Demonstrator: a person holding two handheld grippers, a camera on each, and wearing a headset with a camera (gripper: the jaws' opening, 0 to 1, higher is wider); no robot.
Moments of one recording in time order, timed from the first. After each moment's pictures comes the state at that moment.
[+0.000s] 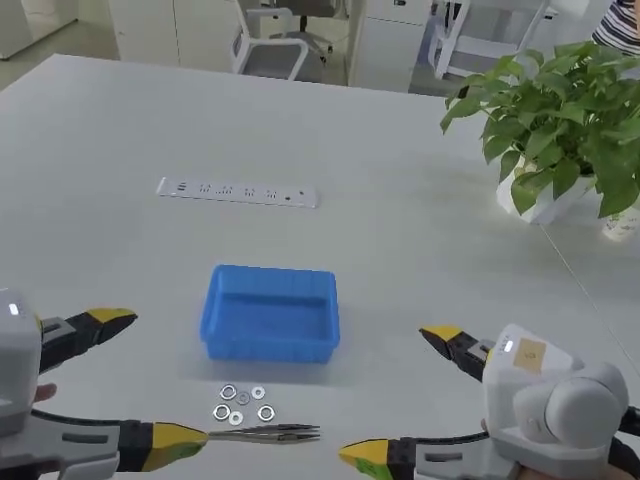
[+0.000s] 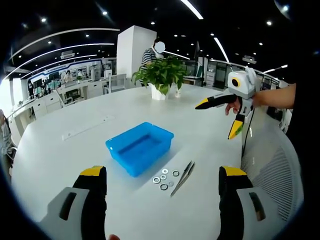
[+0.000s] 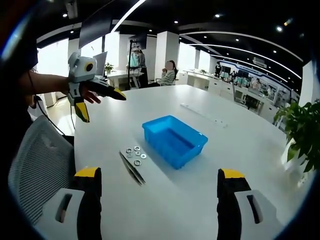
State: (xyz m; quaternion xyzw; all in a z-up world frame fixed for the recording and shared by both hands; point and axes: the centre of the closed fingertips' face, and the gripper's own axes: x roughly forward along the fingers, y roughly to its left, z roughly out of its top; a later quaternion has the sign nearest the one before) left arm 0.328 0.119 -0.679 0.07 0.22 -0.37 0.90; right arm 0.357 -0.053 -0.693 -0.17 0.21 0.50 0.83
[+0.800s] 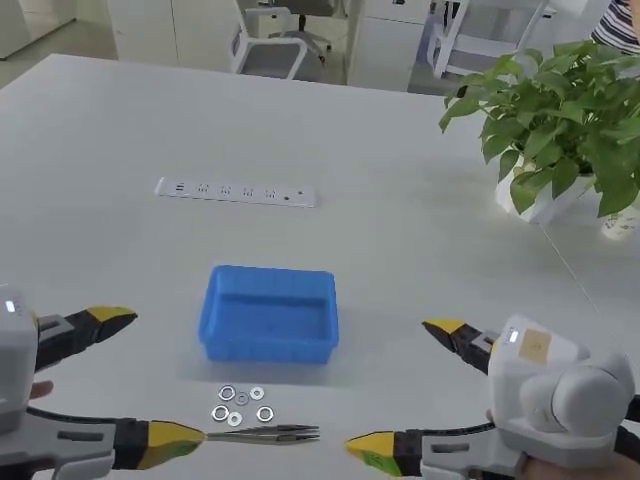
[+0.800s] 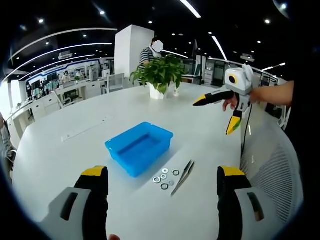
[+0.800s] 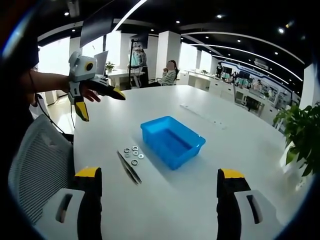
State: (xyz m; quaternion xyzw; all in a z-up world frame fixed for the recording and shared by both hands) left arm 0.329 0.119 -0.677 0.08 0.22 -0.38 0.90; right arm 0.364 -0.058 -0.688 -0.18 0.21 0.50 0.82
